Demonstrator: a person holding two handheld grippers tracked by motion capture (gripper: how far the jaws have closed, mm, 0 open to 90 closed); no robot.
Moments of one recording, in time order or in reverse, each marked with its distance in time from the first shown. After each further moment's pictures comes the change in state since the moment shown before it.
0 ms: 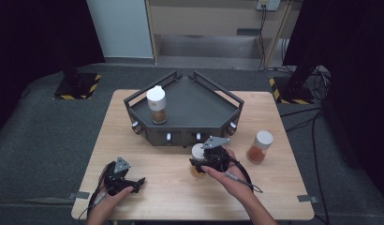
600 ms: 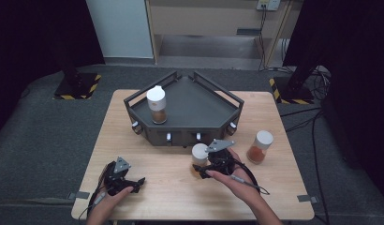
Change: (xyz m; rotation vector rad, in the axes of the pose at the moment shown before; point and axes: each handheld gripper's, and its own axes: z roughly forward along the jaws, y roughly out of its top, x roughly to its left) left arm 0.000 0.000 0.000 0.000 -0.001 0.000; right arm -0.006 -0.006 -0.010 0.022 0.029 -0.018
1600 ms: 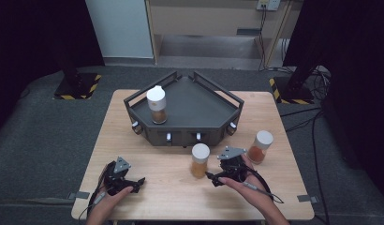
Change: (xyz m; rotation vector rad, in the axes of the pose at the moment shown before) left arm 0.001 0.000 0.000 0.000 -0.004 0.003; right arm -0.006 -0.030 -0.018 0.045 -0.050 -0.021
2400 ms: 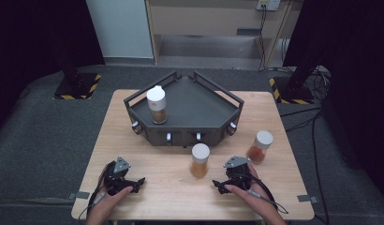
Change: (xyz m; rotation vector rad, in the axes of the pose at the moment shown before) left arm 0.002 0.000 0.000 -0.001 -0.007 0.003; right arm -0.002 -0.038 0.014 0.071 -0.043 0.059
